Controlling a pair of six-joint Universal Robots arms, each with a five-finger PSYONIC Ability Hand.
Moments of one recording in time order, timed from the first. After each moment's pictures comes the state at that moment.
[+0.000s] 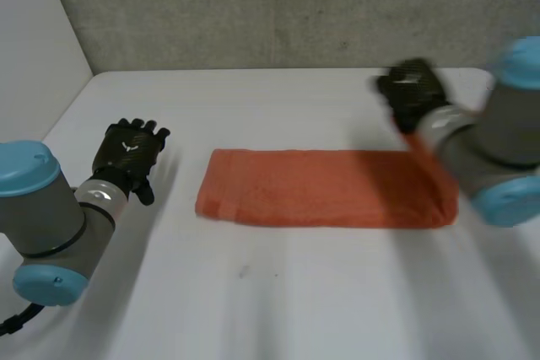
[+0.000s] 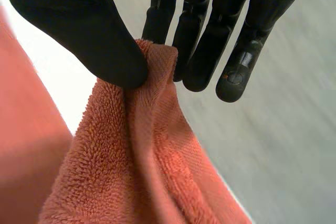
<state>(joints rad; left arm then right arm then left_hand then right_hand) 4.45 -2.01 -1.74 3.60 -1.49 3.64 1.93 -1.04 1.23 -0.10 1.42 2.56 0.20 0.20 0.21 0.20 0.04 0.95 1.16 1.18 1.19 0.98</state>
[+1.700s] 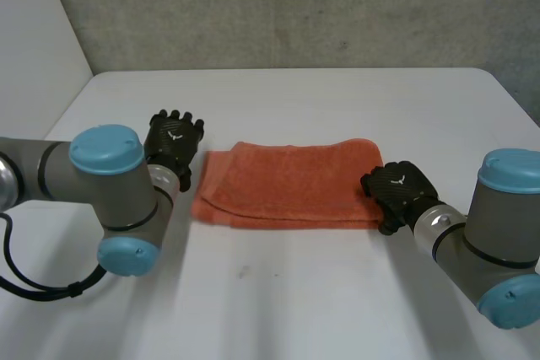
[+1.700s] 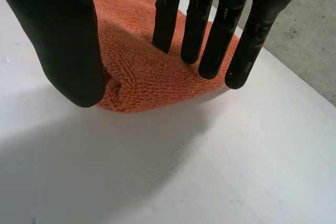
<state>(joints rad) 4.25 -2.25 -1.38 3.50 -1.71 3.63 1.88 -1.05 1.70 -0.27 1.35 2.67 0.20 0.20 0.21 0.20 0.04 0.56 0.68 0.67 0.67 0.47</state>
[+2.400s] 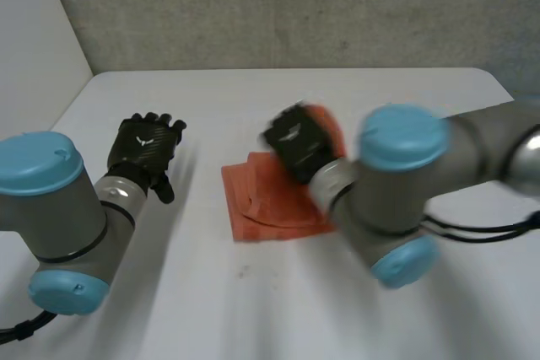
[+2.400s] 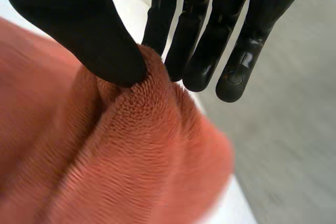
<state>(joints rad) 4.31 -1.95 -1.70 3.50 -1.63 3.51 2.26 -0.91 1.20 -0.16 1.48 2.44 0.20 0.20 0.21 0.20 0.04 0.92 1.17 1.18 1.19 0.98</state>
